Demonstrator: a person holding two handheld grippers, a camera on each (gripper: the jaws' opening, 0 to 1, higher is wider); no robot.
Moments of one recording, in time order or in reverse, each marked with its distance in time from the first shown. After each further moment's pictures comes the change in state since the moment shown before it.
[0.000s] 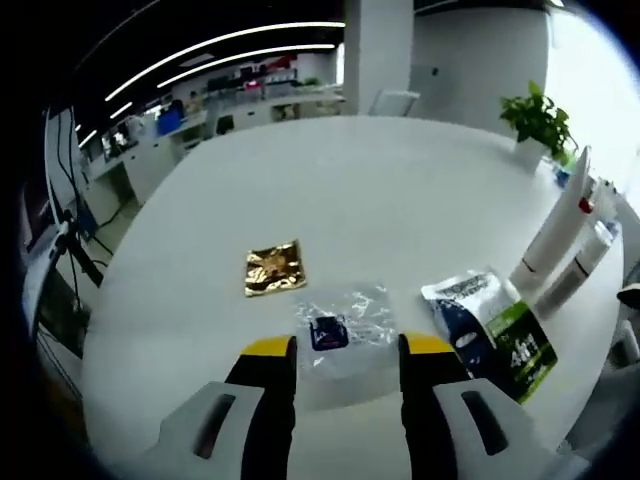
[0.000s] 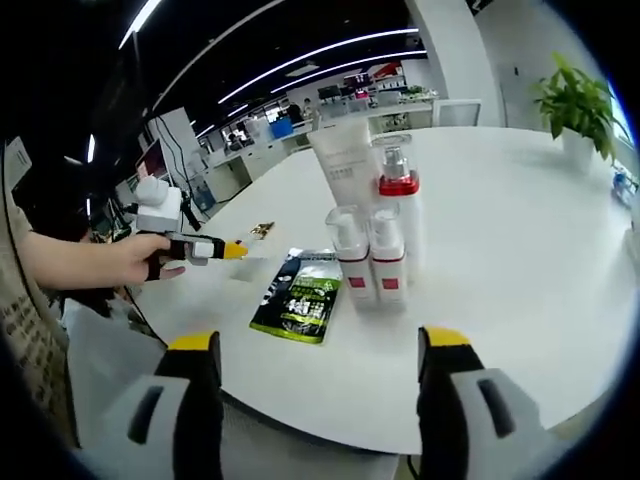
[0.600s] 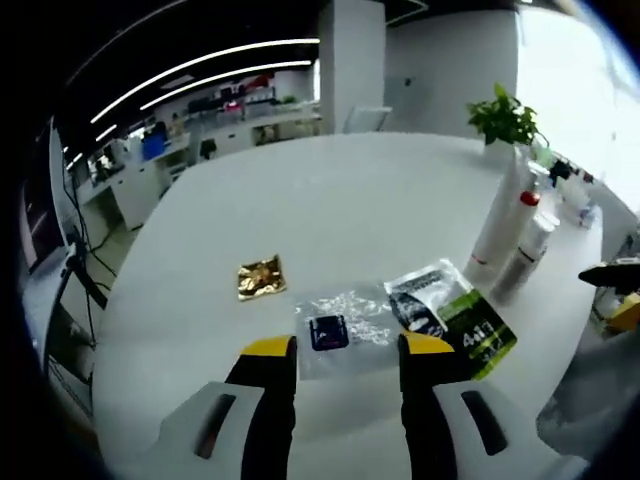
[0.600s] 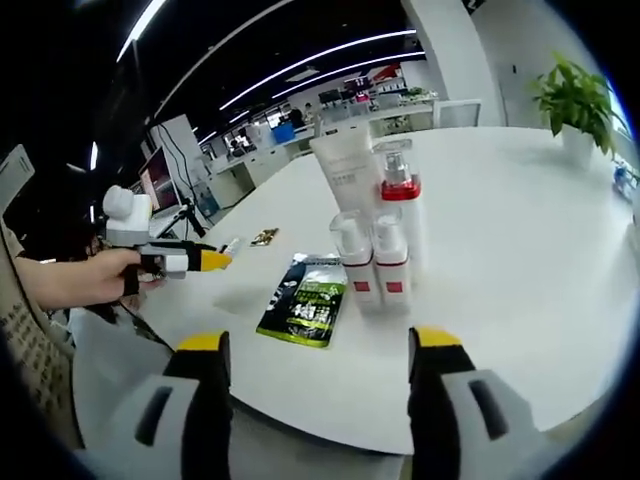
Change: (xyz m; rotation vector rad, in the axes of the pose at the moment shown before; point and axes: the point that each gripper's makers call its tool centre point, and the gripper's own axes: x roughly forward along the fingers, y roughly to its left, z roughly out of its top) left arm -0.049 -0.023 -0.001 0.072 -0.068 -0.058; right arm -0.002 0.004 0.002 0.011 -0.014 0.020
